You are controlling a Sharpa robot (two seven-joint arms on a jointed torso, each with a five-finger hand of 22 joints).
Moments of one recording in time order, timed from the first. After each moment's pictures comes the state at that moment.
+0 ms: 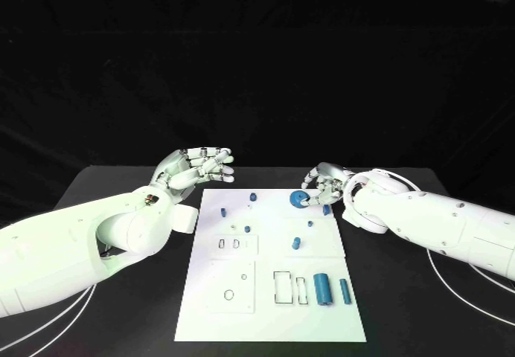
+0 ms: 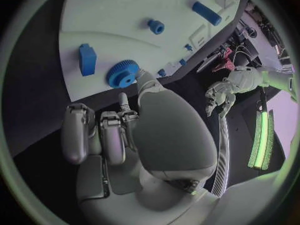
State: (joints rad) left arm 1.17 -0.93 0.04 1.63 -0.03 -0.33 0.43; left_hand 1.49 -0.11 0.19 0.28 0.22 0.83 0.21 0.22 0.19 1.00 0.18 0.07 0.07 0.98 0.13 0.31 0.49 0.17 0.88 0.22 0.62 0.30; right arm 1.25 -0.60 -0.08 1.15 -1.21 -0.25 -0.14; right_hand 1.48 -0.18 0.07 0.29 0.30 0.80 0.18 0.22 0.49 1.46 0.09 1.50 1.31 1.47 0.01 1.56 1.31 0.06 1.45 0.12 1.39 1.31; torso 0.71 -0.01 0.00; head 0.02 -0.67
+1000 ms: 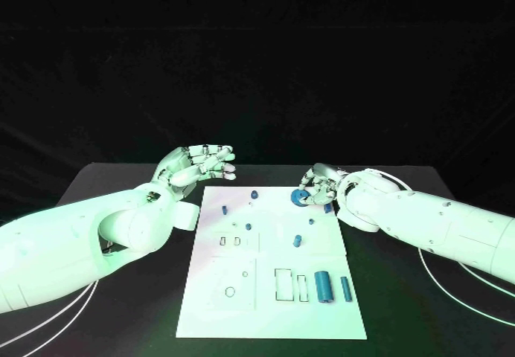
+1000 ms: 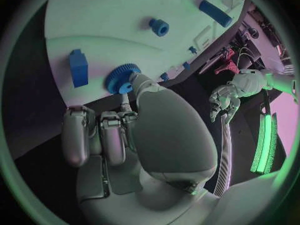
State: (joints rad) left arm 1.17 -0.93 0.04 1.63 -0.03 -0.33 0.43; left_hand 1.49 -0.11 0.19 0.28 0.22 0.83 0.21 0.22 0.19 1.00 0.18 0.07 0.07 0.98 0.13 0.30 0.50 0.17 0.88 0.22 0.62 0.30; right arm 1.24 -0.55 -0.09 1.10 -1.22 -0.24 -0.16; right_hand 1.54 -0.16 0.28 0.26 0.26 0.89 0.16 0.23 0.46 1.46 0.08 1.52 1.31 1.47 0.01 1.56 1.31 0.06 1.46 0.11 1.41 1.31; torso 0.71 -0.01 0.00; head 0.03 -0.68
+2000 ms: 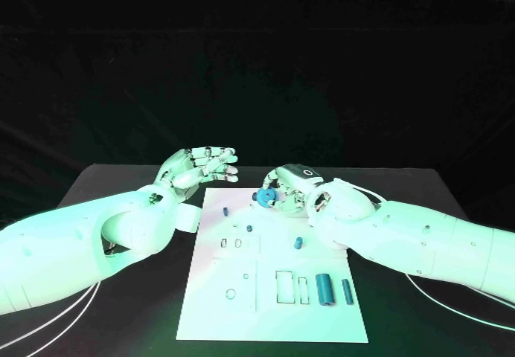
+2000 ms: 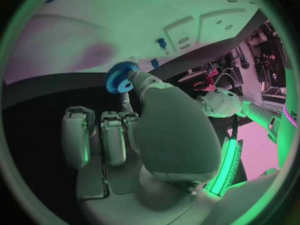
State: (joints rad) left arm 1.17 -0.93 0.04 1.63 -0.03 -0.32 0.43; left_hand 1.49 -0.11 0.19 0.29 0.22 0.83 0.21 0.22 0.19 1.00 0.18 0.07 0.07 0.98 0.13 0.30 0.50 0.17 0.88 0.22 0.62 0.30; right arm 1.23 -0.50 -0.09 1.32 -1.56 -0.45 -0.18; right_hand 1.50 -0.21 0.40 0.22 0.27 0.92 0.16 0.25 0.46 1.47 0.07 1.54 1.31 1.47 0.00 1.57 1.31 0.05 1.46 0.11 1.43 1.31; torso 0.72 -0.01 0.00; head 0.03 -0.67
